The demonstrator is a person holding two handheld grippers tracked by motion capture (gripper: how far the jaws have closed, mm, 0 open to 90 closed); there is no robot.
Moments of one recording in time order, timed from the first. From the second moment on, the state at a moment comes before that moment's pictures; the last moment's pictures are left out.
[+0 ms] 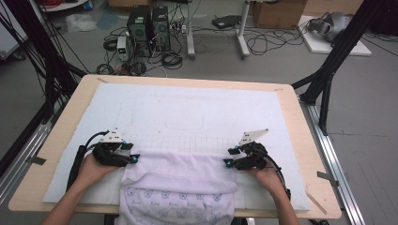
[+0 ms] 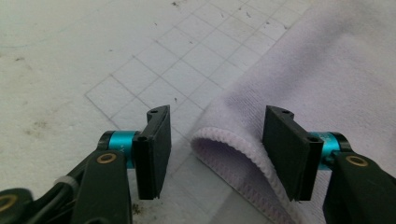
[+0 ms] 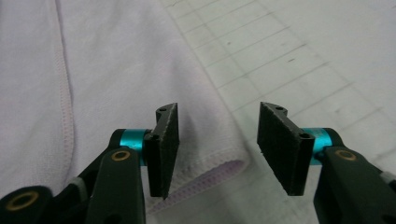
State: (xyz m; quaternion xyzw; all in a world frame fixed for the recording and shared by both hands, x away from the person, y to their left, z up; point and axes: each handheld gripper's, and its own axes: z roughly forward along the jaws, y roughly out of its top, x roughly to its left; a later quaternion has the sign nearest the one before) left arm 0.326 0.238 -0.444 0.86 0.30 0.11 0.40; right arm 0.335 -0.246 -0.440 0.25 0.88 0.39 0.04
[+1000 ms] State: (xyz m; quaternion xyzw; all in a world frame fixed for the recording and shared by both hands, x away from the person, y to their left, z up) left arm 0.423 0.228 -0.319 0.80 0.33 0.26 0.43; right arm 0.435 -0.242 -0.325 0.27 0.86 0.40 0.16
